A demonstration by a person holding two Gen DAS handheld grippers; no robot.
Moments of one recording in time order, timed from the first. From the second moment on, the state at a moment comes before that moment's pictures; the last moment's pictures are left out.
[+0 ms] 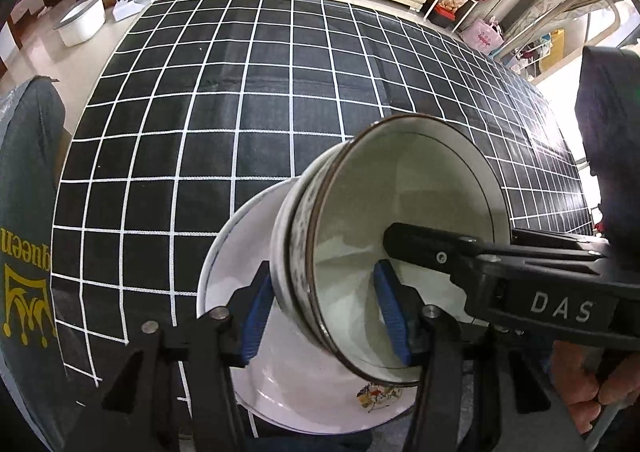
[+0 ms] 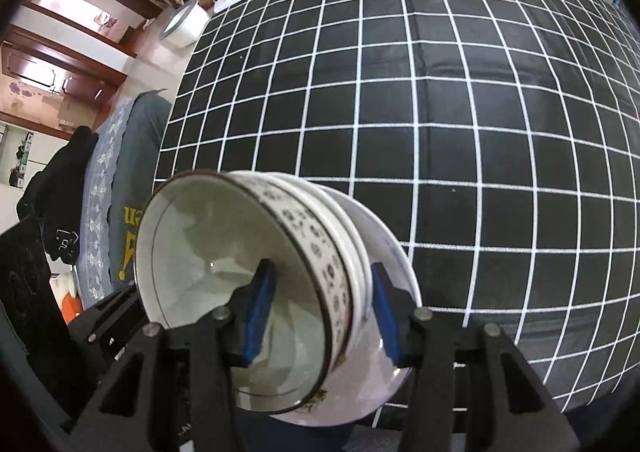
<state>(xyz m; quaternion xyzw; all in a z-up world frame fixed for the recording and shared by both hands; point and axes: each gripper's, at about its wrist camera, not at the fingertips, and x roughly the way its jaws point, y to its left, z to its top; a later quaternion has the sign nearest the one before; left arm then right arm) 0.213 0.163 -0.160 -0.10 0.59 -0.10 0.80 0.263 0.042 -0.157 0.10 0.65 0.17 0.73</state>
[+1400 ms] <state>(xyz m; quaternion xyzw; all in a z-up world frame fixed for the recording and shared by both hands) 0.103 0.076 -0.005 0.00 0.35 0.00 0.94 0.145 -0.050 0.001 -0.01 0.38 0.16 0.91</state>
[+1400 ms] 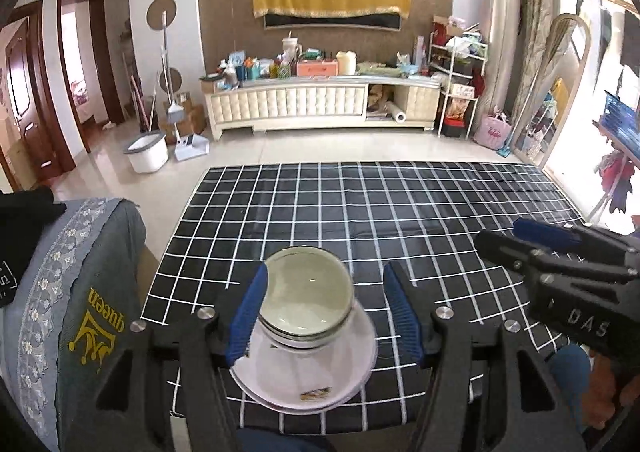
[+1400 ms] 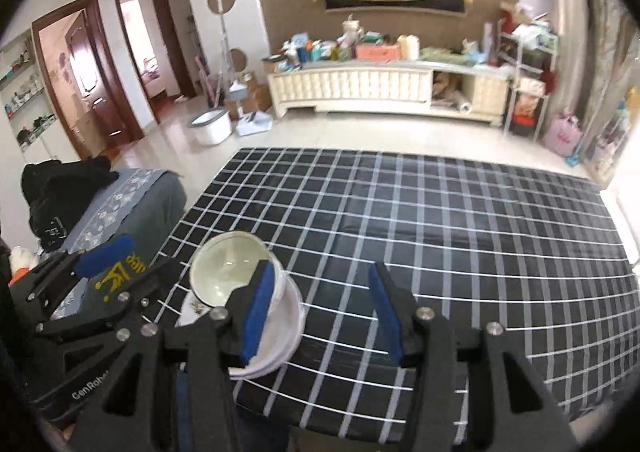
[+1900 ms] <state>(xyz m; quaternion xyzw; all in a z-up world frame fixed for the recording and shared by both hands) 0.021 0.020 0.020 0.03 0.27 -0.04 0.96 0.050 -0.109 0.037 -0.03 0.26 0.09 0.96</state>
